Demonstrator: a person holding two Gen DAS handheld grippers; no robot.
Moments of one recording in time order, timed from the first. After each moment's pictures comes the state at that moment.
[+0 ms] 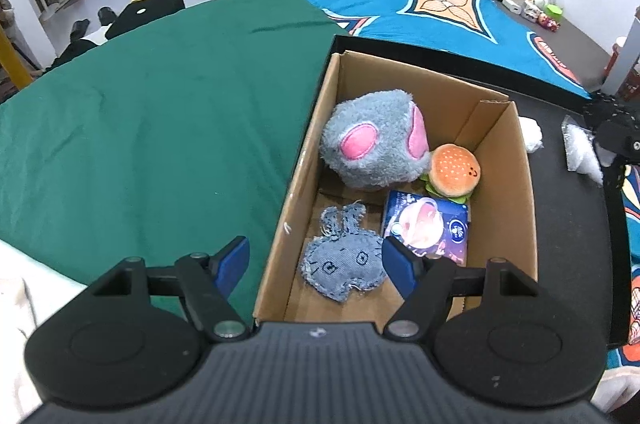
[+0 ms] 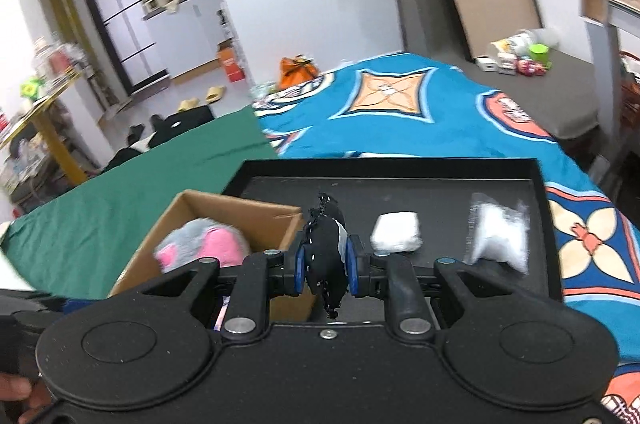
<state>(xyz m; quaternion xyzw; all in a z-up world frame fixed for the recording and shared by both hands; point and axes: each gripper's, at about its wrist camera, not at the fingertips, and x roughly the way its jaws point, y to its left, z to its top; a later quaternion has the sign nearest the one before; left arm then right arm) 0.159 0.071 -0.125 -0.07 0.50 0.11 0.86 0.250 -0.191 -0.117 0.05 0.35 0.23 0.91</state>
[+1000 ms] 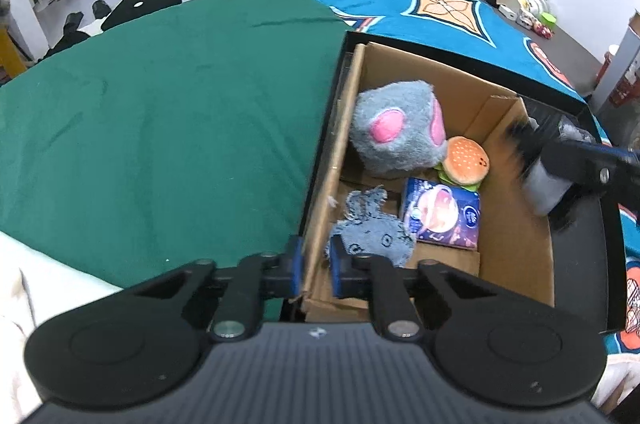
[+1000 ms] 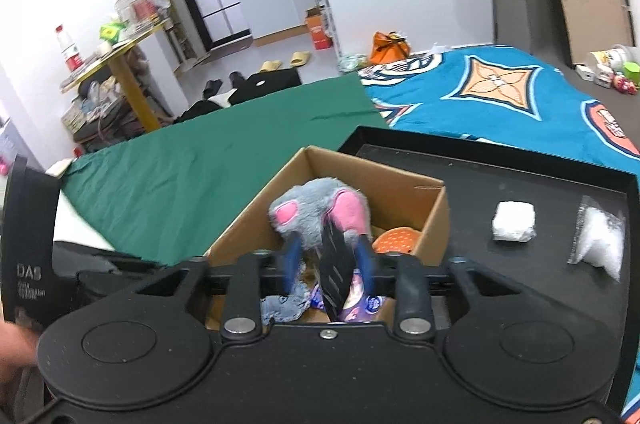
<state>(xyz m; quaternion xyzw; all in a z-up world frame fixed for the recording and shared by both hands) 0.137 0.101 -0.131 -0.09 0.49 0.10 0.86 0.214 -0.125 -0.107 0.01 0.36 0.35 0.86</state>
